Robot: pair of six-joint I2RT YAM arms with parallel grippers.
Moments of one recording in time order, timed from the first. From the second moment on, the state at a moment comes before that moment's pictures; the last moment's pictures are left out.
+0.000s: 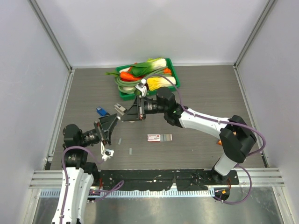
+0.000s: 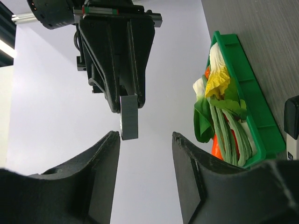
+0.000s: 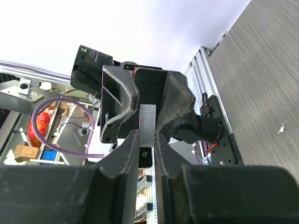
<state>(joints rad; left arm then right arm) 0.03 0.41 0.38 -0.08 1.17 1.81 0.84 1.63 1.12 0.47 -0.77 1.13</state>
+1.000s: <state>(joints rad) 0.03 0.41 0.38 -0.07 1.15 1.80 0.85 1.73 1.12 0.60 -0.81 1.25</state>
